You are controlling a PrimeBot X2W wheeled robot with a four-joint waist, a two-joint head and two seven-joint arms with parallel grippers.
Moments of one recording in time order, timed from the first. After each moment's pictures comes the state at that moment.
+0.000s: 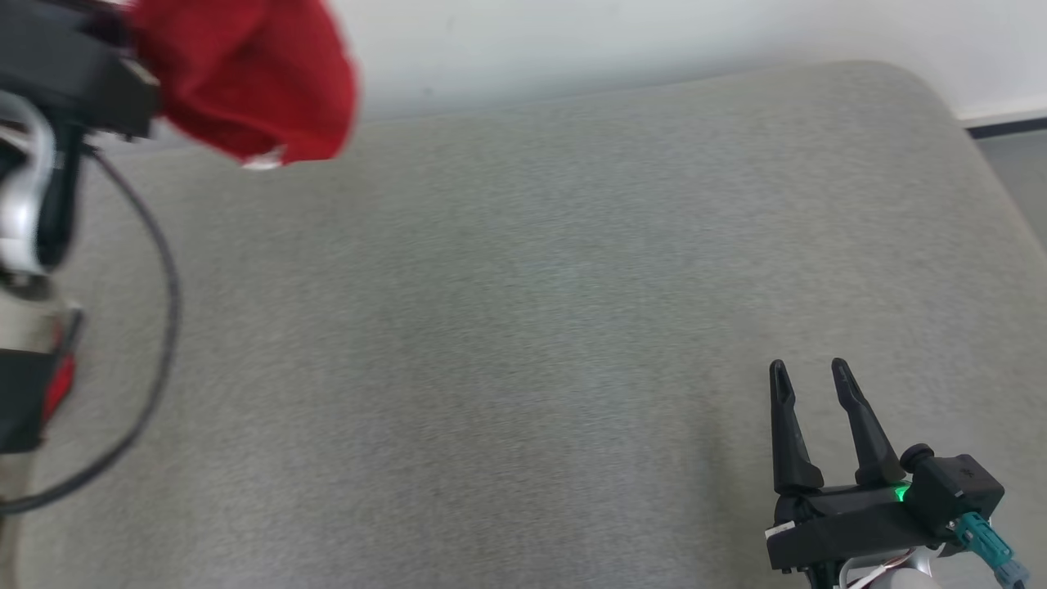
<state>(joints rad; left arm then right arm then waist) -1.02 0.48 -0.27 0.15 -0.43 -0.04 0.07 -0.11 -0.05 0.05 0.16 0.26 0.13 -0.26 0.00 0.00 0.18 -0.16</state>
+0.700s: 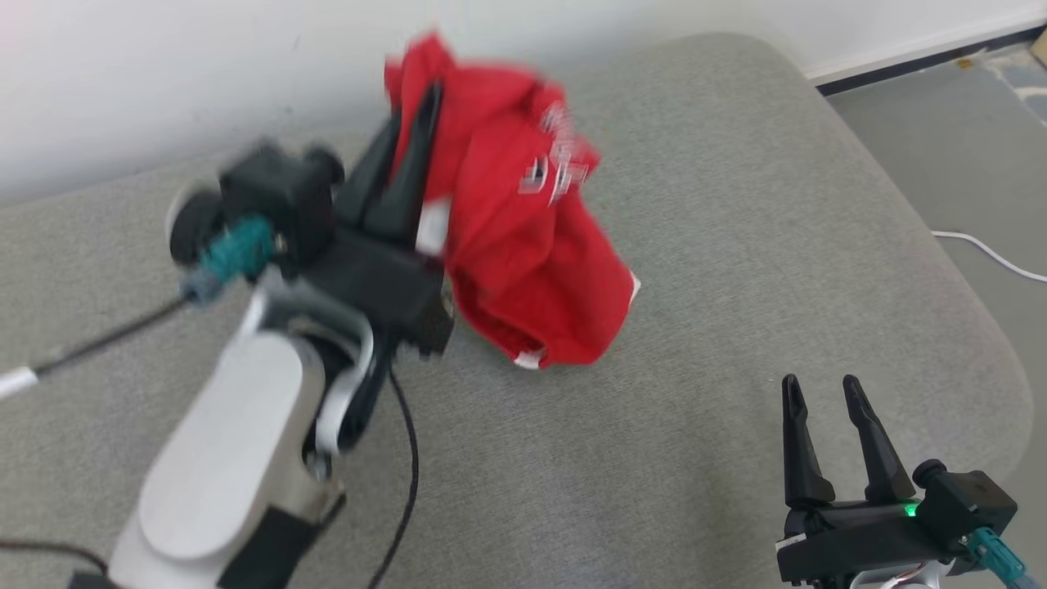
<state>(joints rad) -0.76 0.22 -0.47 0.09 -0.49 0.04 0.05 -0.08 -0.05 0.04 0.16 0.29 0.13 -0.26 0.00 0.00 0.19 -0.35</state>
